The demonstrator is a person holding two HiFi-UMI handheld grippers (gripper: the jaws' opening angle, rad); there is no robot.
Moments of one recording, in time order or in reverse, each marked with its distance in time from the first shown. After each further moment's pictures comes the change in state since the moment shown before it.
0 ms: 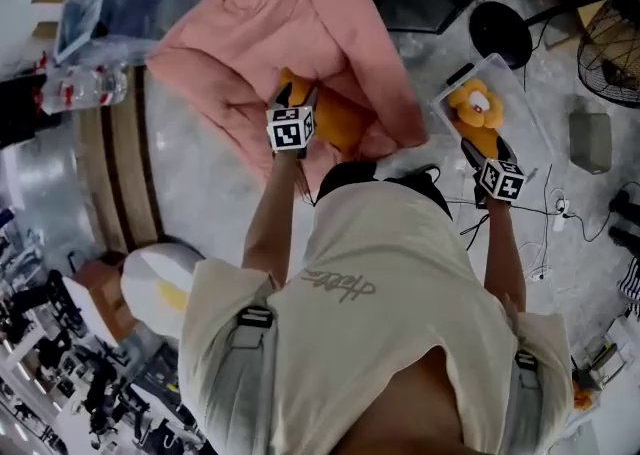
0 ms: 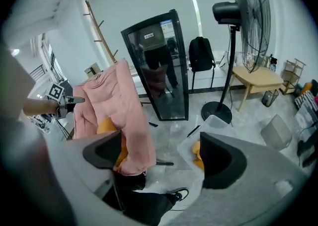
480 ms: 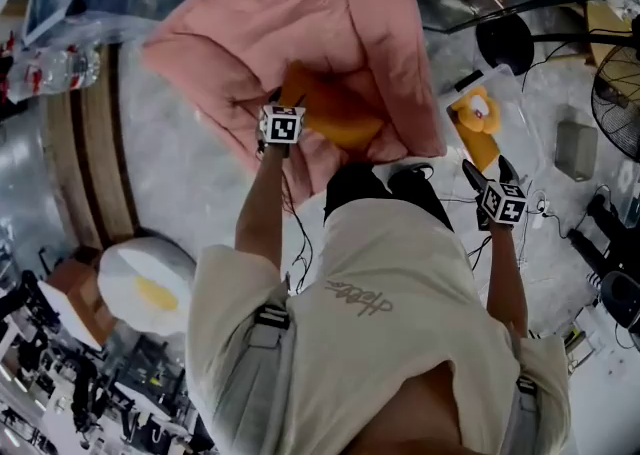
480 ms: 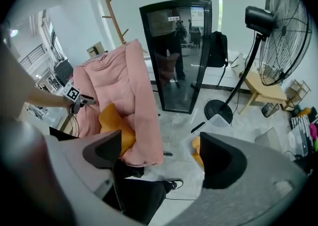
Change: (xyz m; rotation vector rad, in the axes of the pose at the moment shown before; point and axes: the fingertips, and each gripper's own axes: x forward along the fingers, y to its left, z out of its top) left arm 0.080 0.149 -0.108 0.051 0.221 -0.036; right arm 0.032 0.098 0.015 -0.132 0.172 -0.049
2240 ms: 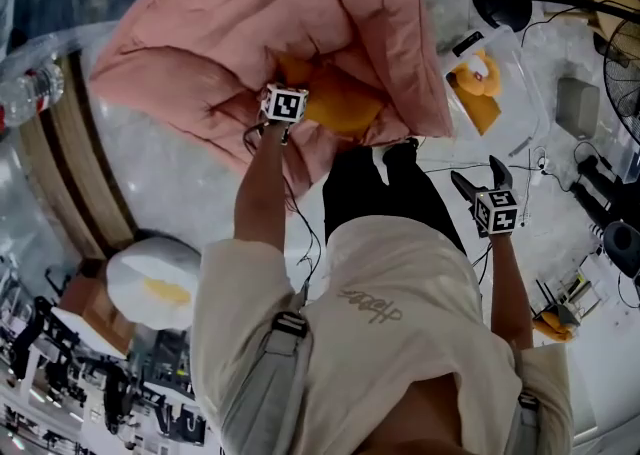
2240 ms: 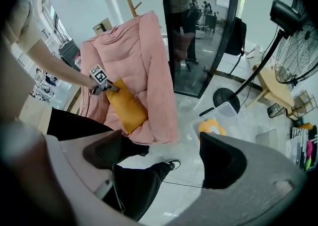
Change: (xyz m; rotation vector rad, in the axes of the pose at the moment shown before) left arm 0.115 -0.033 -0.085 0.035 0.366 -0.182; right arm 0.012 0.042 -0.058 -0.108 0.235 0.036
